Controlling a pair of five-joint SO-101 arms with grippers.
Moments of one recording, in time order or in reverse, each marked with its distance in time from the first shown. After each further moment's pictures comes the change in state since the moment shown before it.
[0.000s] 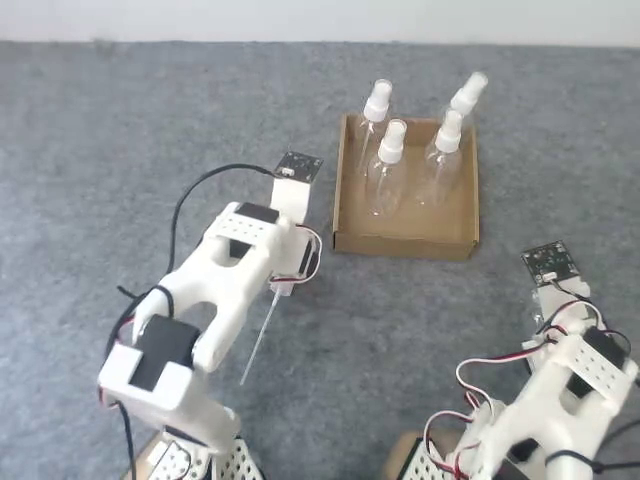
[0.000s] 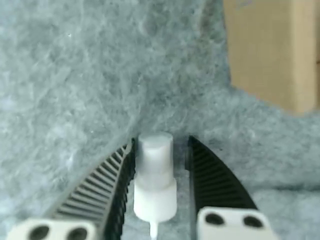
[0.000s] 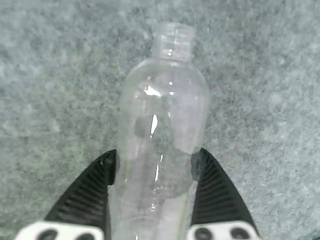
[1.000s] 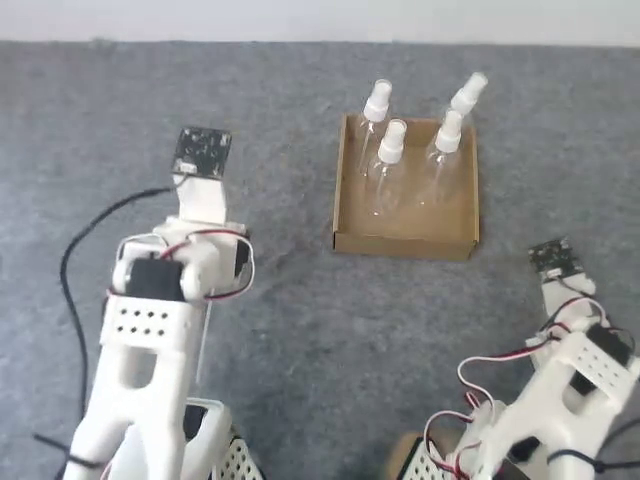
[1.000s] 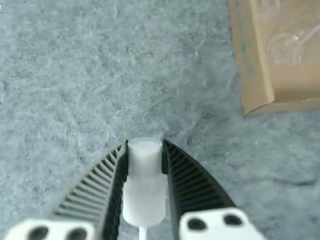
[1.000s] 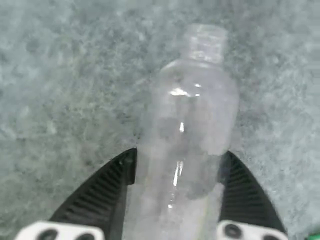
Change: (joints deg) left arm -12.3 -51.5 18.0 6.9 -4.7; right arm 0.0 0.0 -3.4 2.7 -1.1
